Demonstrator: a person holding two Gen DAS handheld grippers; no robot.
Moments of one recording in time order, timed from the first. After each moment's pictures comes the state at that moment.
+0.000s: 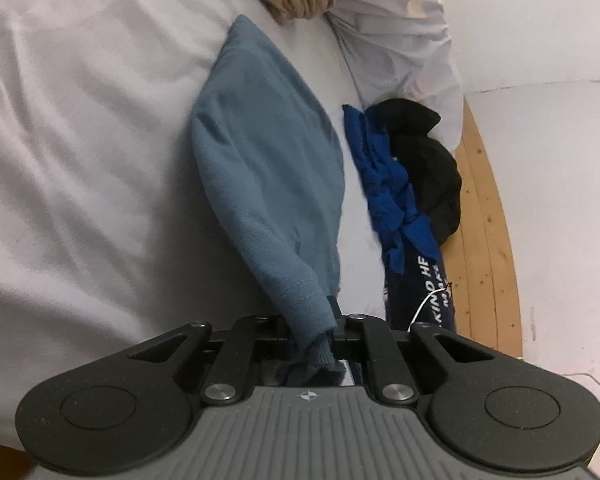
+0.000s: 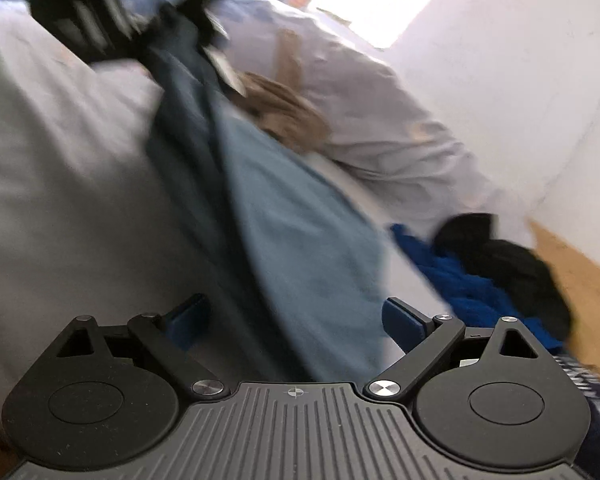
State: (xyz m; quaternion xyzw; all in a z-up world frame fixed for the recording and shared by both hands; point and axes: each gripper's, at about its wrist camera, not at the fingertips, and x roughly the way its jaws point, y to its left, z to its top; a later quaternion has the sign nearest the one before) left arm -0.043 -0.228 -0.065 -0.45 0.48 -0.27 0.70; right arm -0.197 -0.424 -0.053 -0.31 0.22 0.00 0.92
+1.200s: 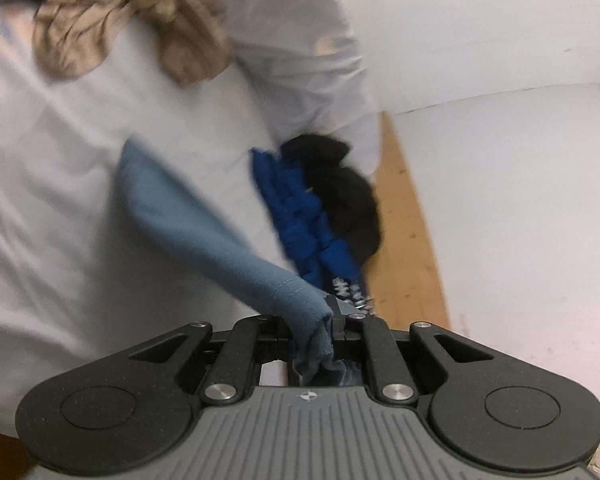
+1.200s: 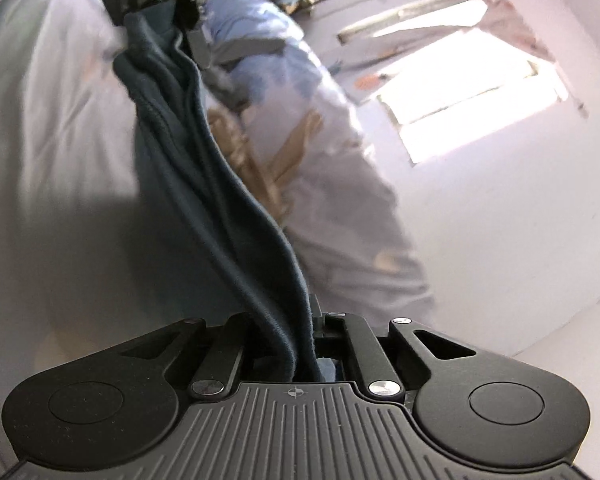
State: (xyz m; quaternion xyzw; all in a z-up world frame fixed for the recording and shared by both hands) left arm -0.068 -0.178 0.043 -0.47 0.39 -0.33 0.72; right arm -0.186 -0.440 0.120 -0.53 0.13 0.11 0.83
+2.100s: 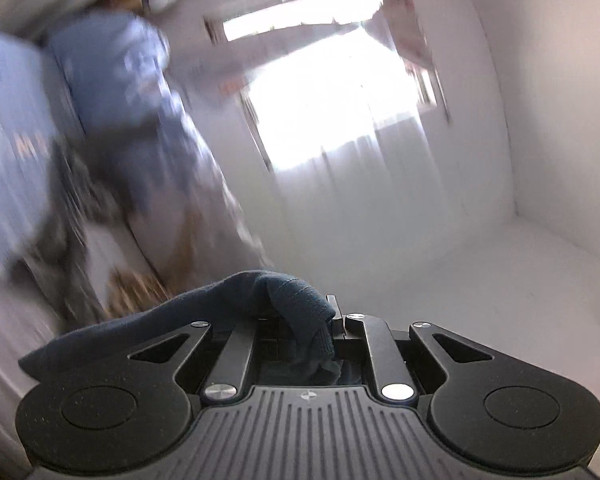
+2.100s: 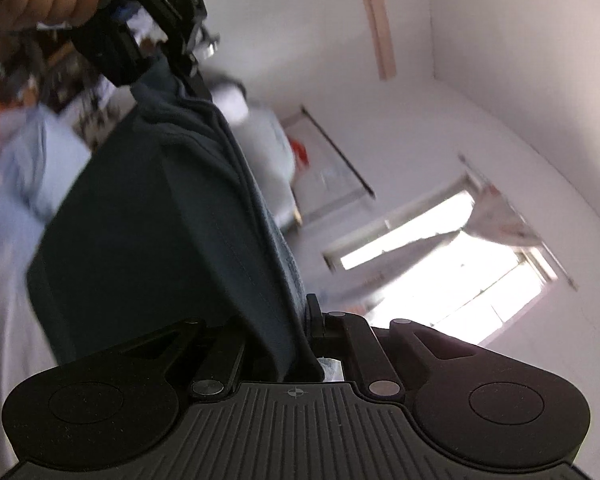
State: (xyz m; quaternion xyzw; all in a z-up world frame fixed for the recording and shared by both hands) left arm -0.219 0.142 0.208 -0.51 0.09 -0.20 0.83; right arm -0.229 -0.153 0.300 -0.48 -0.12 0.26 0.83
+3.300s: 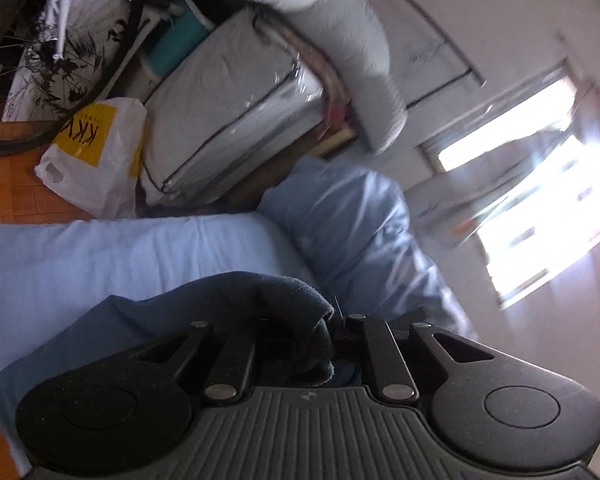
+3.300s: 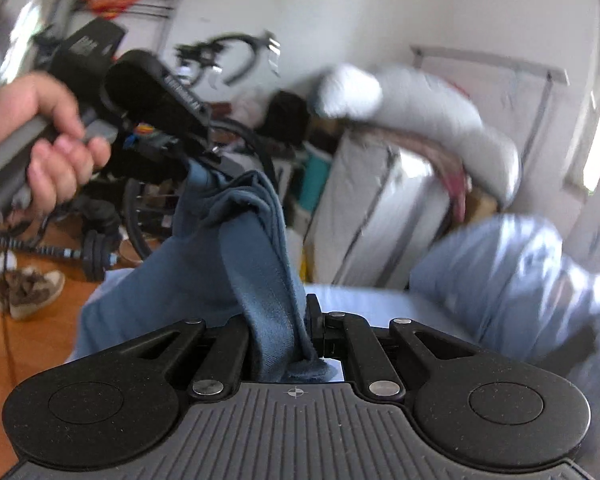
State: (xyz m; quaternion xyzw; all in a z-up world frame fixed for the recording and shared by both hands) left arm -0.063 0.443 0.141 -0.47 0.17 0.11 0.86; right arm 0.042 0.186 0.190 -0.22 0.15 0.51 0.82
